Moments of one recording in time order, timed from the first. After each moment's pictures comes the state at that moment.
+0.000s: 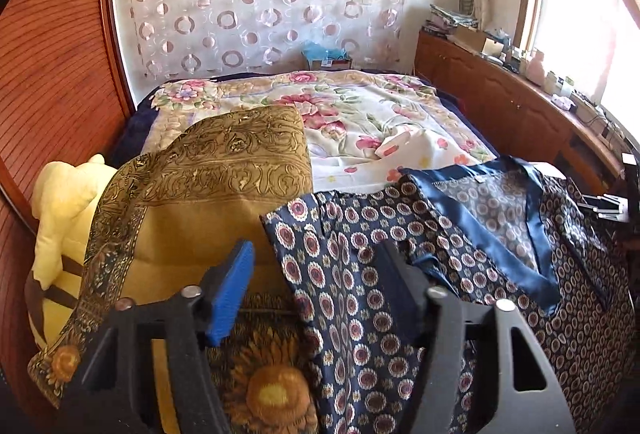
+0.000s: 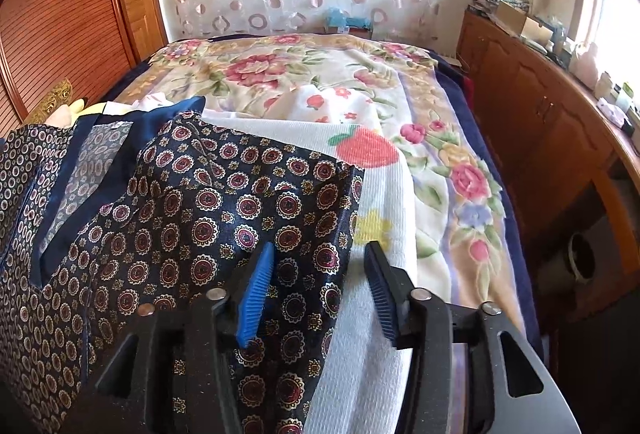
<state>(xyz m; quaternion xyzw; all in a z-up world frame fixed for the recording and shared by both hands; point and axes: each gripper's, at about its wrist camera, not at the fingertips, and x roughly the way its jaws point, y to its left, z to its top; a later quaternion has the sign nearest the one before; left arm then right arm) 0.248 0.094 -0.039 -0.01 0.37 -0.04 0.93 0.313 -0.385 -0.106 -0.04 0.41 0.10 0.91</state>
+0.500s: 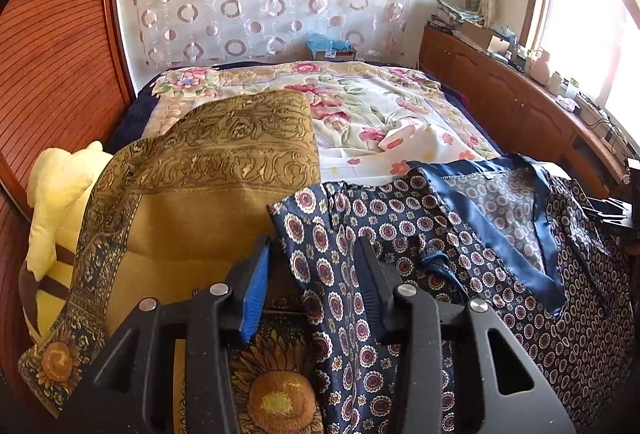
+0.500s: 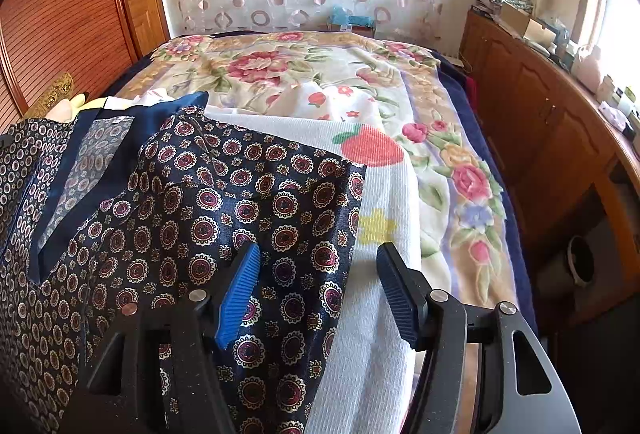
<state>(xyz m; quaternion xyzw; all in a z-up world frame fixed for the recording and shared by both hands) 0.256 0.098 -0.048 -0.02 0.39 -0.04 0.92 0.315 -0.384 -0.106 -0.05 0.41 0.10 0.91</state>
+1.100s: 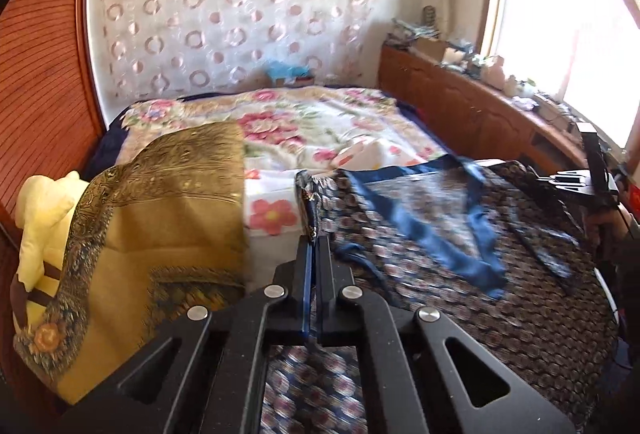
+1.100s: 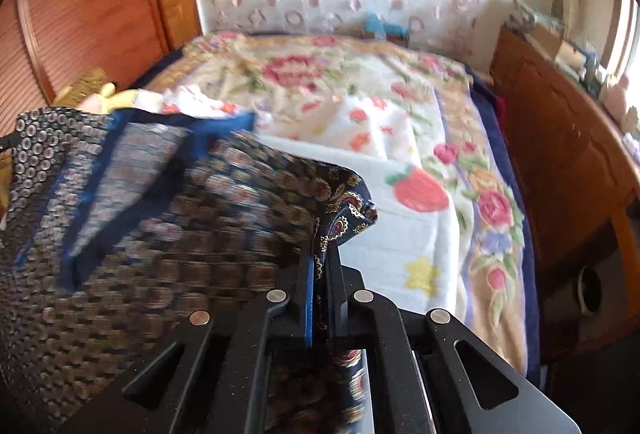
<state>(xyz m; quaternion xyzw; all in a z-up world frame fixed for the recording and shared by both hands) 0.197 0.058 -0.018 -0.01 0.33 -0.11 0.94 0.314 -0.351 -0.081 -0.07 0.39 0.15 0.91</state>
